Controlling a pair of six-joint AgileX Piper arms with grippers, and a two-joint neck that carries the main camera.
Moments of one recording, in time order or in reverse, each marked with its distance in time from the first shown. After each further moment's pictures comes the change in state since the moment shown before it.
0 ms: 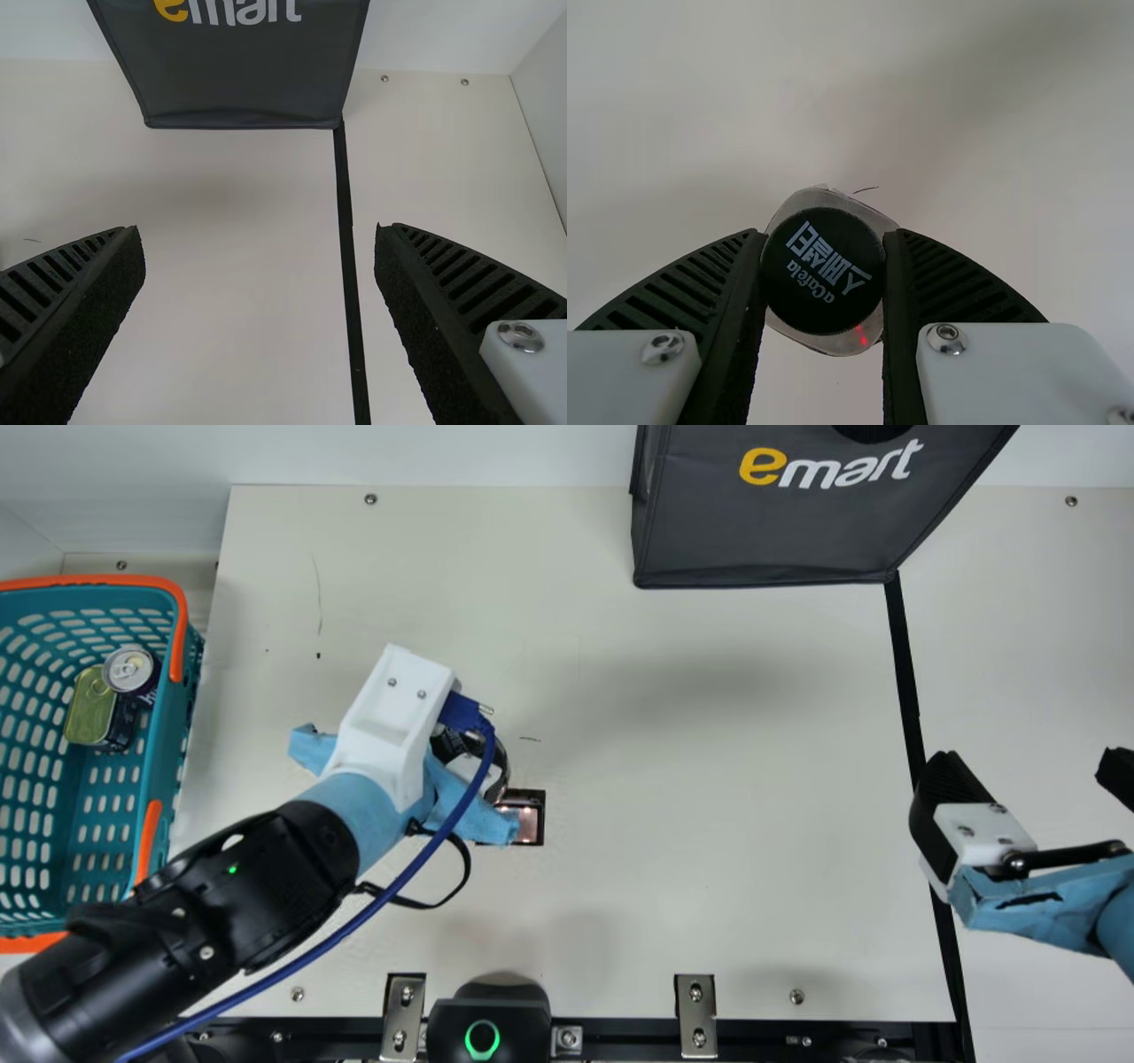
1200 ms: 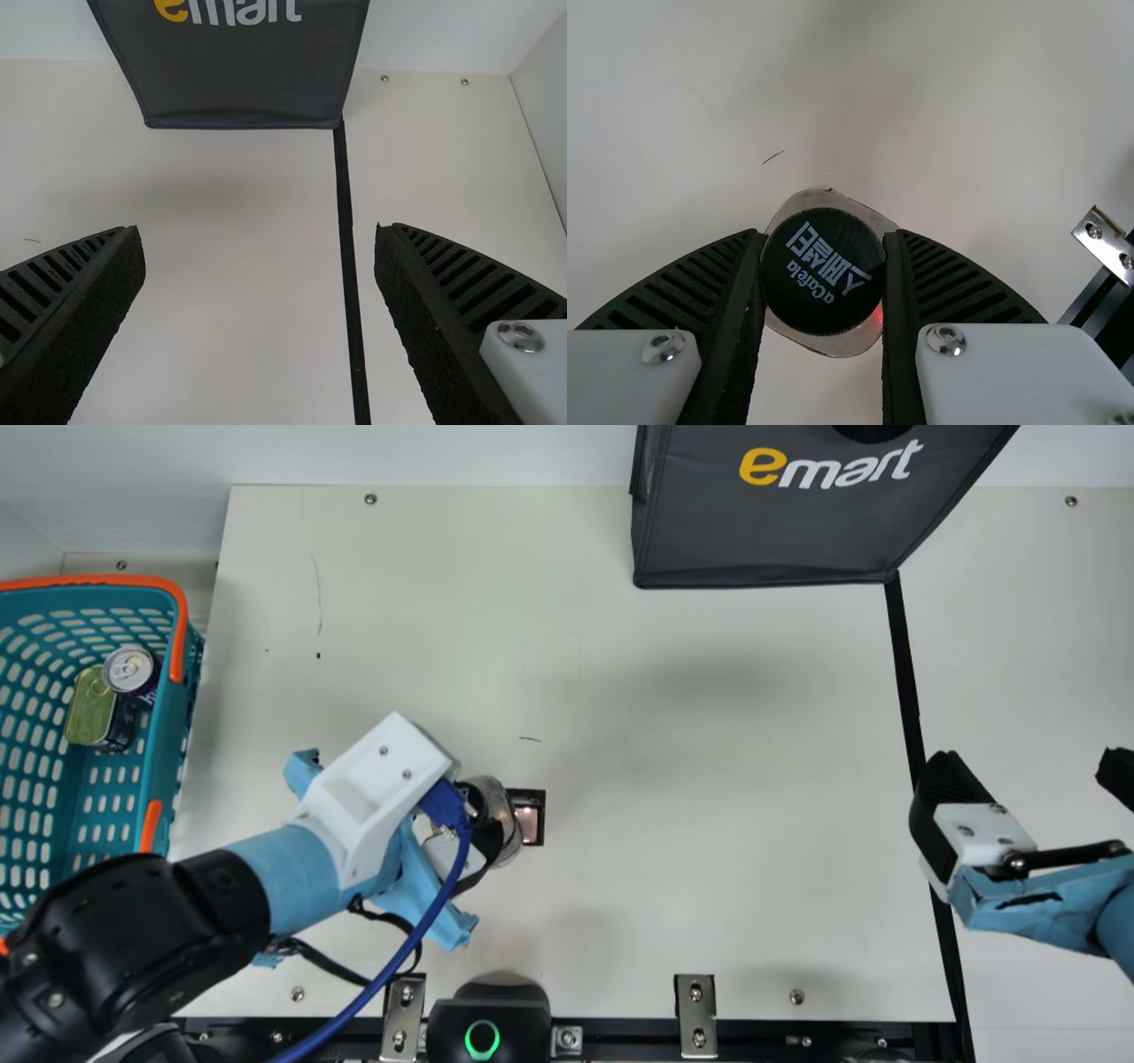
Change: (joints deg) left arm 3.0 -9.8 3.5 -22.6 1.1 32.7; right arm 0.0 0.0 0.0 0.0 0.0 0.0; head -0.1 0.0
